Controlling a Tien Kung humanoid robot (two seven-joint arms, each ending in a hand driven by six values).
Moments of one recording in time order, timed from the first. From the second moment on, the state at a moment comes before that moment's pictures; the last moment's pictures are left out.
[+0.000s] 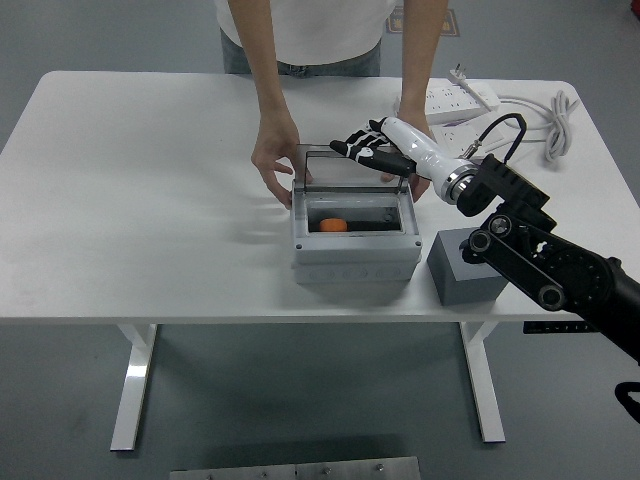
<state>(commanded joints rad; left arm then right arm) -0.15 0.34 -0.78 -0.44 1.04 0.21 0.49 0.74 -0.30 0.74 1.11 -1.52 -0.07 -0.07</state>
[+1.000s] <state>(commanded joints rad) -0.15 0.34 -0.78 -0.44 1.04 0.21 0.49 0.69 -0.35 0.78 1.25 -1.61 -0.01 -0.15</state>
